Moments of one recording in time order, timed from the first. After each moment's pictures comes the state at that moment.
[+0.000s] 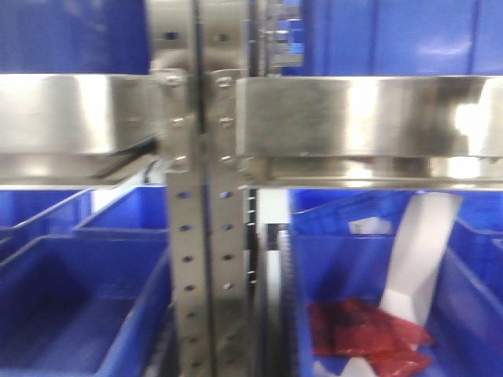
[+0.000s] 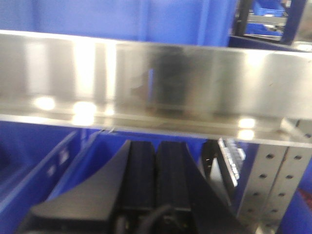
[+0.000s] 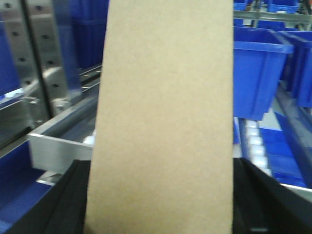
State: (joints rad) left arm -0.02 -0.01 0.03 -0.08 0.12 0.05; right arm 0.27 0.27 -0.73 -0.09 0.68 0.13
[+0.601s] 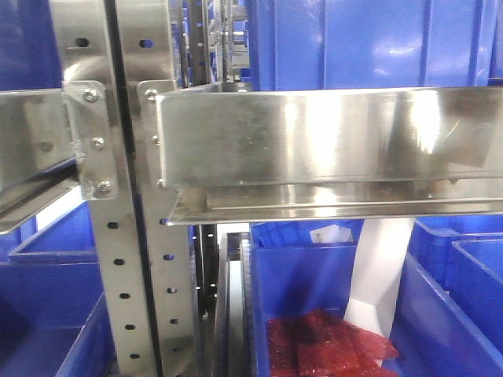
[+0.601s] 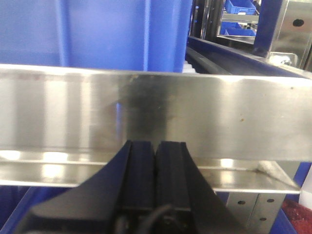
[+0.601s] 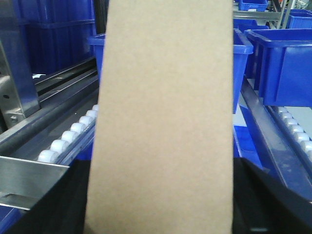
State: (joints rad) left arm -0.02 -0.01 0.03 -0.08 0.12 0.05; right arm 0.27 0.27 -0.73 -0.09 0.68 0.13
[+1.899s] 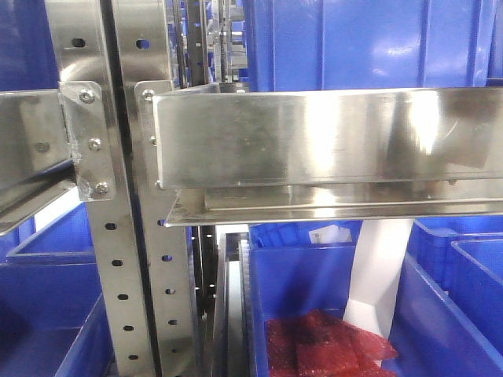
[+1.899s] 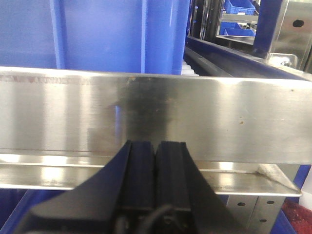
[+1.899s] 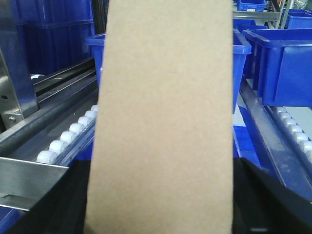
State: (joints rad) left arm -0.01 -0.01 0.03 -0.08 0.12 0.05; right arm 0.27 0.27 -0.73 -0.09 0.68 0.13
